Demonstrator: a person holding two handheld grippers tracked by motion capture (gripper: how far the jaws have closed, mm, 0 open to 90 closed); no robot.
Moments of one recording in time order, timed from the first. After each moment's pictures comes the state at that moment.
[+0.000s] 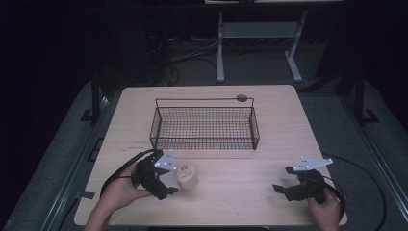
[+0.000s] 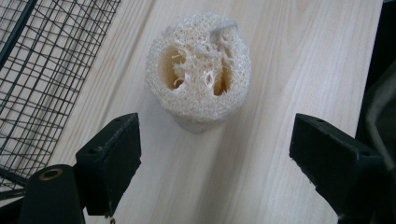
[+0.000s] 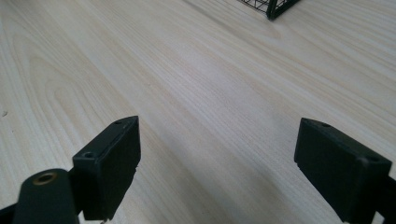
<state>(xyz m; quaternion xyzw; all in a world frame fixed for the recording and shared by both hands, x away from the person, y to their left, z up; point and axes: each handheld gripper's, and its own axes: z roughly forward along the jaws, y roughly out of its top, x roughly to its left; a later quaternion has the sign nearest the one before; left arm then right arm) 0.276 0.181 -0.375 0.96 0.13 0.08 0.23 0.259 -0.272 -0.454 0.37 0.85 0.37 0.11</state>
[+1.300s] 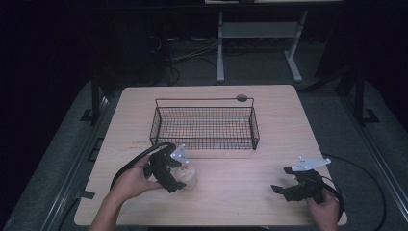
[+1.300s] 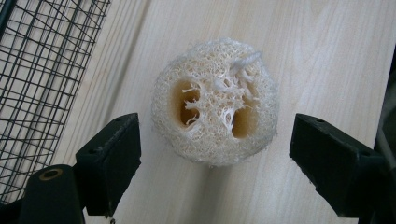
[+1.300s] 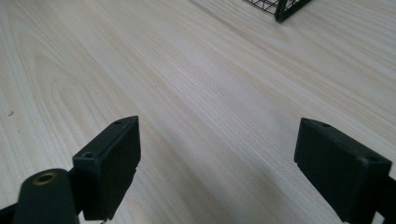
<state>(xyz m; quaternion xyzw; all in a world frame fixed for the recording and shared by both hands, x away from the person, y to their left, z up) 0.301 0.153 -0.381 0.97 0.12 0.05 0.20 0.259 -0.268 -0.454 0.36 0.85 0.37 0.10</state>
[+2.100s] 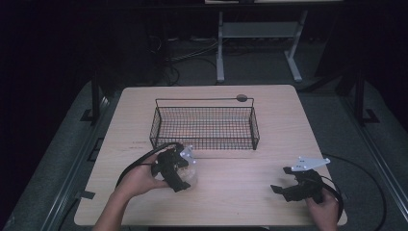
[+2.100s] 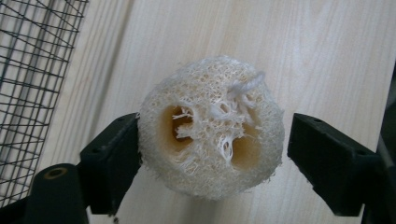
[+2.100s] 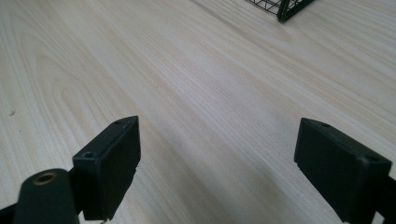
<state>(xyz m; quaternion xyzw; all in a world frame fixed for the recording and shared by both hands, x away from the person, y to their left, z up) 0.310 0.137 -0.391 0.98 0.11 0.03 0.17 0.259 -0.267 -0.454 0.36 0.85 0.37 0.10</state>
